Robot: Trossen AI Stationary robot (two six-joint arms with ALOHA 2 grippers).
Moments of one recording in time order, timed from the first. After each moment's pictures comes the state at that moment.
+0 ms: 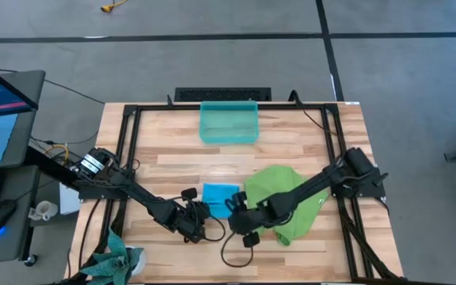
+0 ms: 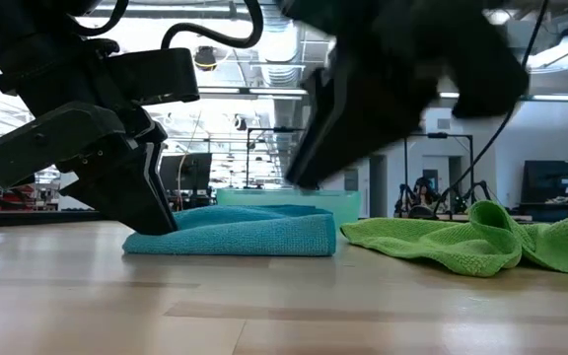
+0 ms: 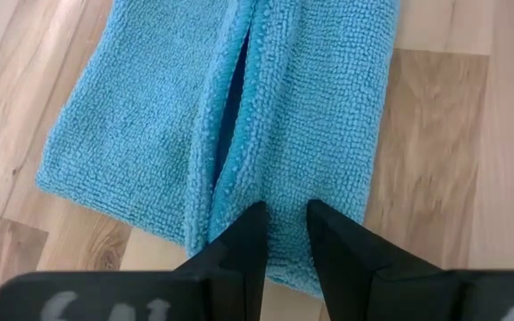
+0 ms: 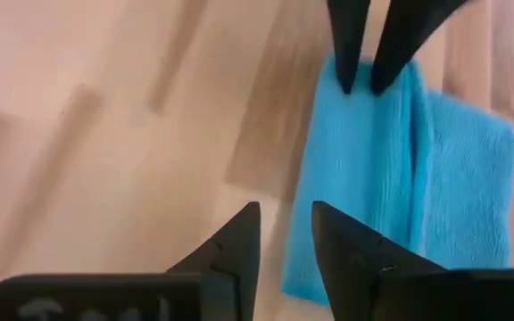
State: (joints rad) left arm -0.54 1.83 0.96 -0.33 -0.54 -0.63; right arm 0.43 1.97 1.27 -0.27 0.26 -0.05
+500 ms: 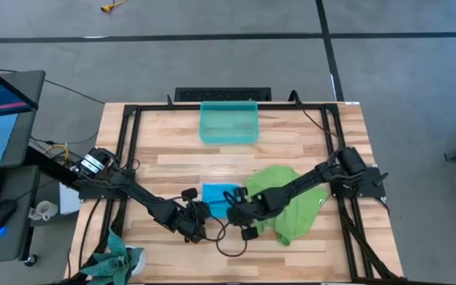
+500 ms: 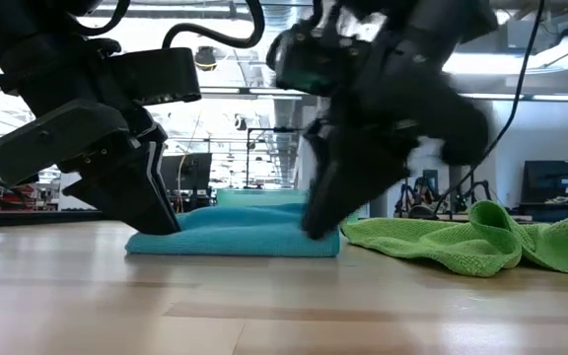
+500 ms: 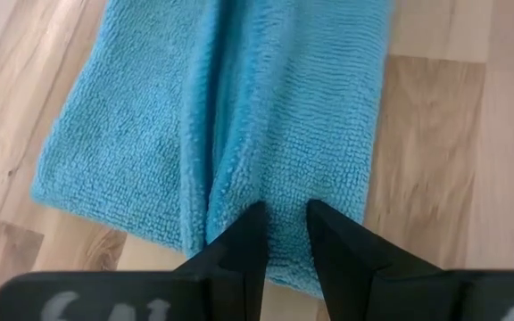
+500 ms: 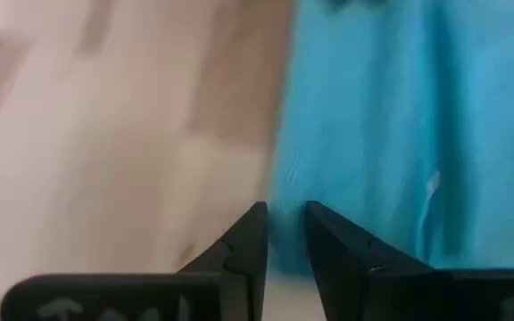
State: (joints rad) left arm -0.54 1.83 0.96 -0.32 -0.54 -0.65; right arm 0.37 2.01 1.28 -0.36 0.14 0.04
